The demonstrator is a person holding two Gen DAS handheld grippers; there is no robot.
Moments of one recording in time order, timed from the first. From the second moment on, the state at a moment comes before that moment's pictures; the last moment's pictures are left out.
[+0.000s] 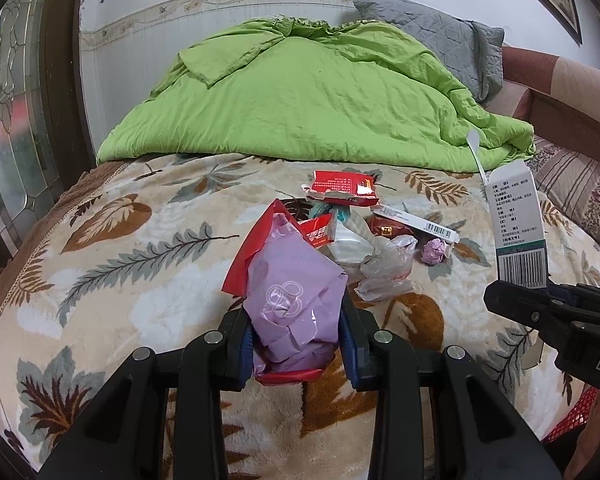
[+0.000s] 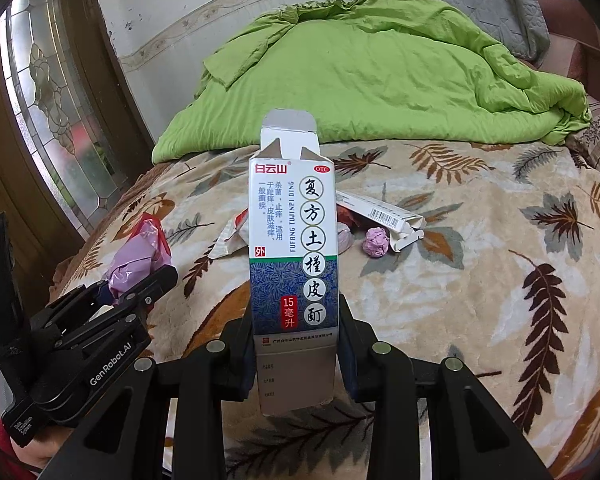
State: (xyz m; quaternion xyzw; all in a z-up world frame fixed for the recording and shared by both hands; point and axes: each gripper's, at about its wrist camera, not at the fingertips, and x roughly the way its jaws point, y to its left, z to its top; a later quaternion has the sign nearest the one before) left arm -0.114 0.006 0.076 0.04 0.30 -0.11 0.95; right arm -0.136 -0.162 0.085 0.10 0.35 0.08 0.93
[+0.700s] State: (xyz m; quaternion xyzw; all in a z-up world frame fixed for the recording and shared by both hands) left arm -0.114 0.004 0.077 0.04 0.30 -0.11 0.95; right arm -0.138 -0.162 0.087 0.10 0.34 0.08 0.93
